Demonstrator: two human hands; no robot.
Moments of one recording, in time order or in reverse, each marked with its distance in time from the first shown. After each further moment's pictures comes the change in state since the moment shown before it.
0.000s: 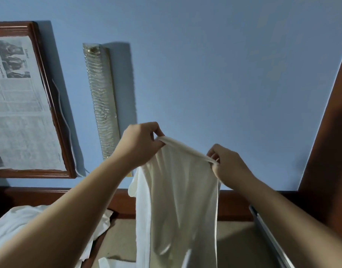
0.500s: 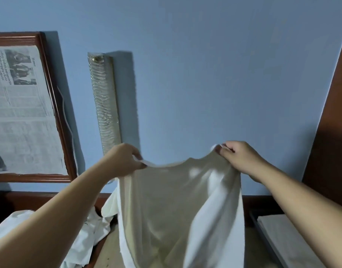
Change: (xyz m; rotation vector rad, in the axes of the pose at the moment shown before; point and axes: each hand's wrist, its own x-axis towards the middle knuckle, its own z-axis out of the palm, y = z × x) left_hand -0.007 -0.061 -0.014 0.190 -0.364 -0.210; right_hand 0.018 0.002 -0.048 0.153 -0.030 0.040
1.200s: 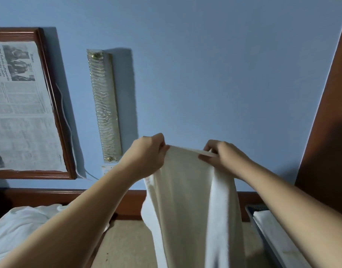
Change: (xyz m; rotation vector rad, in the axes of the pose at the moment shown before) left_hand -0.027 0.065 0.016 -0.068 0.299 0.310; right_hand -0.014 -0.029 0.017 -0.341 -0.110 -0.090
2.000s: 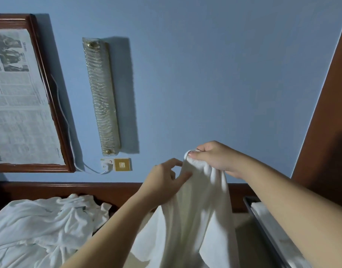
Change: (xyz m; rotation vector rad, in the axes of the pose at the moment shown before) left_hand -0.064 0.022 0.066 -0.486 -0.265 -0.224; right_hand -0.003 -0.014 0.025 0.481 -0.328 0.120
